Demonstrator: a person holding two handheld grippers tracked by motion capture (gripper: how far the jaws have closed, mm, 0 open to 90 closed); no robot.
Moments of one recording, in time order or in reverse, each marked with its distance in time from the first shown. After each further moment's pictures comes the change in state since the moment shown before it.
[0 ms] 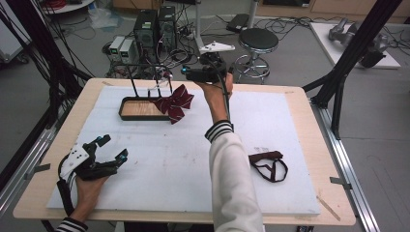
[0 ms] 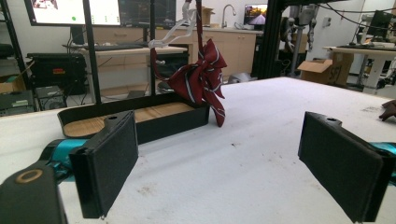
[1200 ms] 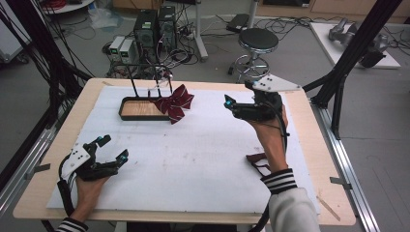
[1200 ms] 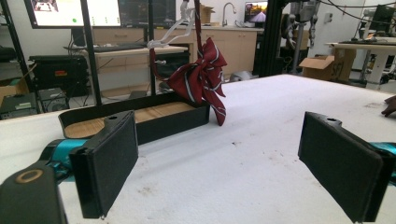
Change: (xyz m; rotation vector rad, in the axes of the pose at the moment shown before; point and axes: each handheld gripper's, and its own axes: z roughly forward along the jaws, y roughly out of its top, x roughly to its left) left arm -0.002 0.000 0.000 0.007 0.005 0.023; right arm -0.014 -0.054 -0.165 -0.061 0.006 -0.087
